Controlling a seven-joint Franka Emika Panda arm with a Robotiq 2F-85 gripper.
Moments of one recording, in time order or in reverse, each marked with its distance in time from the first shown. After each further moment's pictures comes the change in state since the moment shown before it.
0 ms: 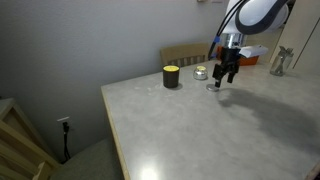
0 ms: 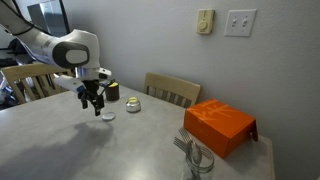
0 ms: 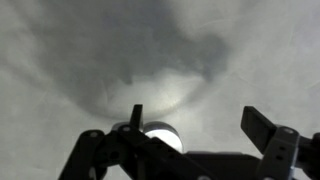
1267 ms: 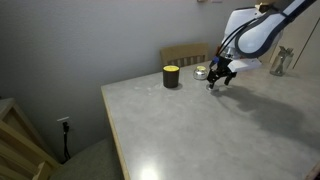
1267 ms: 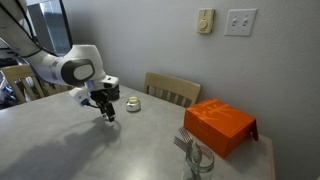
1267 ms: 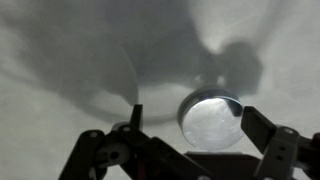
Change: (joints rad) arm 0.093 0.119 -0.143 0.008 -0.106 0.289 0.313
